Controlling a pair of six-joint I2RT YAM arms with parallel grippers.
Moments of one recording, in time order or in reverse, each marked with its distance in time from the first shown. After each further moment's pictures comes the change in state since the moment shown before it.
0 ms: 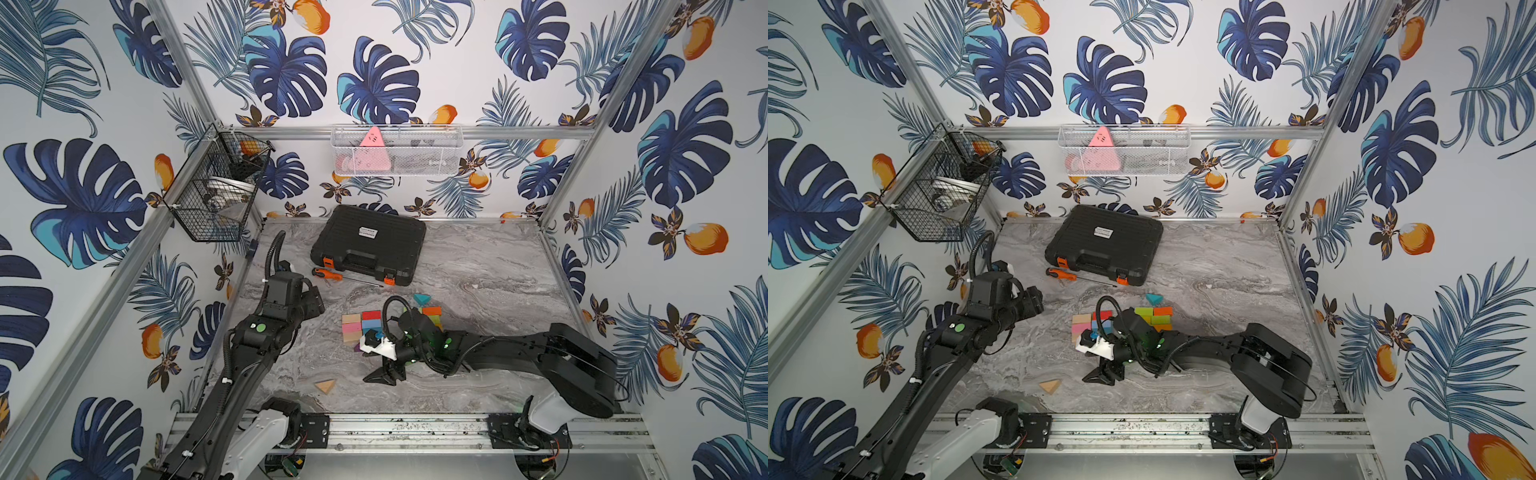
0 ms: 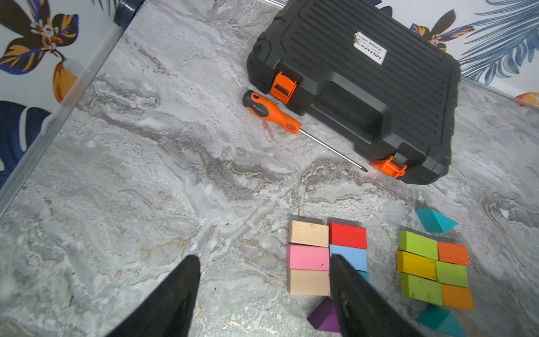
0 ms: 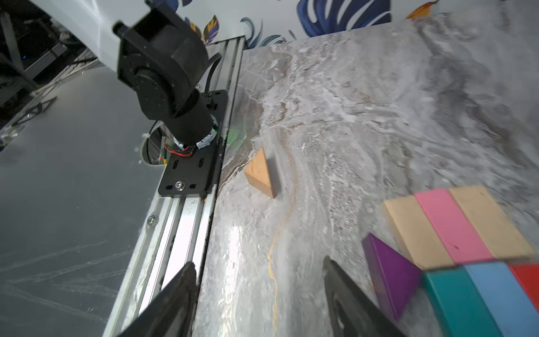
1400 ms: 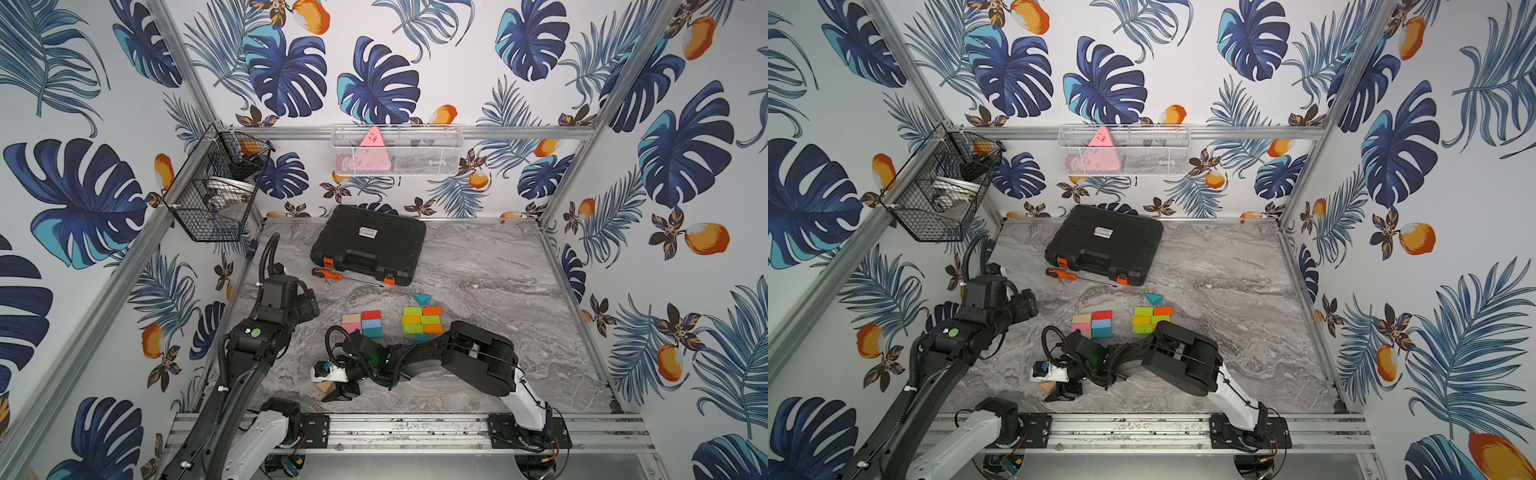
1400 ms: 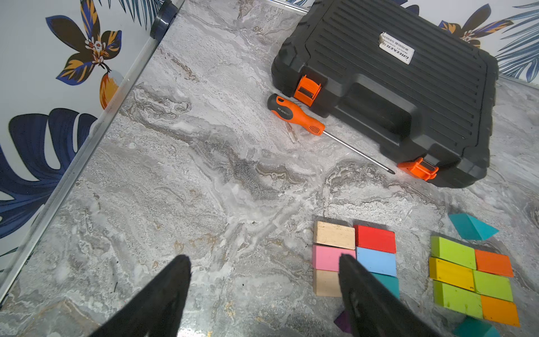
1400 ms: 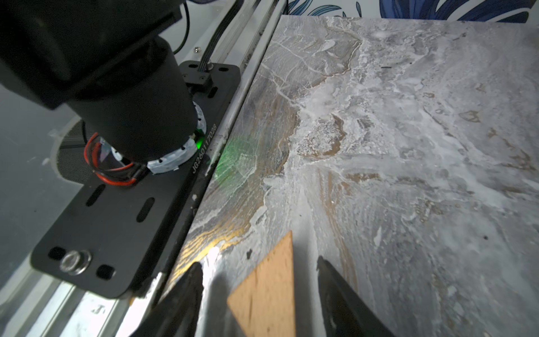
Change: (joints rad) left arm 0.028 -0.010 0.005 -0.029 -0.034 0.052; right arm 0.148 0.515 0.365 0.163 0.041 -0.101
